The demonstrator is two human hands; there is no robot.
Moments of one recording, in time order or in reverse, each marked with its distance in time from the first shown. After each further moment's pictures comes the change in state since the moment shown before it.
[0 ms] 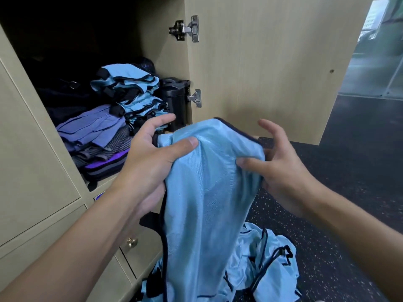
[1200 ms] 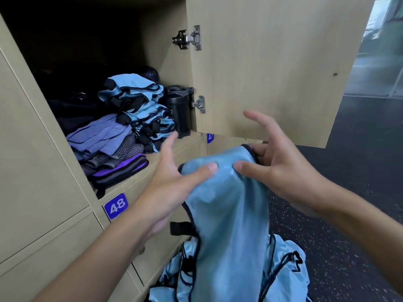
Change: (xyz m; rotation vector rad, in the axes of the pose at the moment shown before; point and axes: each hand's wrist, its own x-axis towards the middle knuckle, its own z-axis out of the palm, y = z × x) left_hand -0.003 -0.023 -0.006 0.235 -0.132 -0.034; right_hand -0.006 -0.022 0.007 -0.201 -0.206 -0.198
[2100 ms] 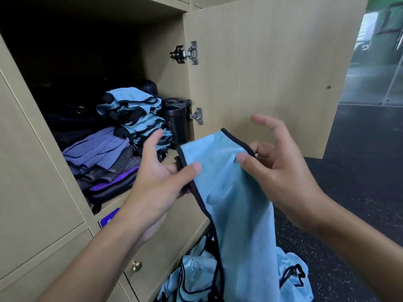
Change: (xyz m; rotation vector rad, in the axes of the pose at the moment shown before) left_hand -0.001 0.026 0.000 -0.123 0.038 0.098; right_hand 0.004 -0.007 0.007 0.001 0.229 -0.116
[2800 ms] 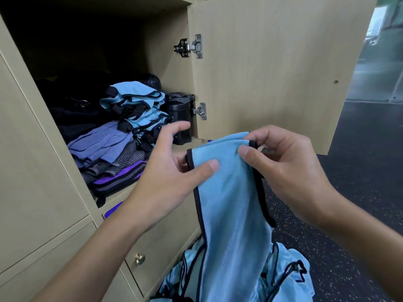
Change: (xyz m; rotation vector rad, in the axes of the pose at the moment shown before) left_hand -0.001 0.003 0.000 0.208 -0.118 0.170; right_hand -0.001 -0.003 0.005 0.018 0.032 -0.077
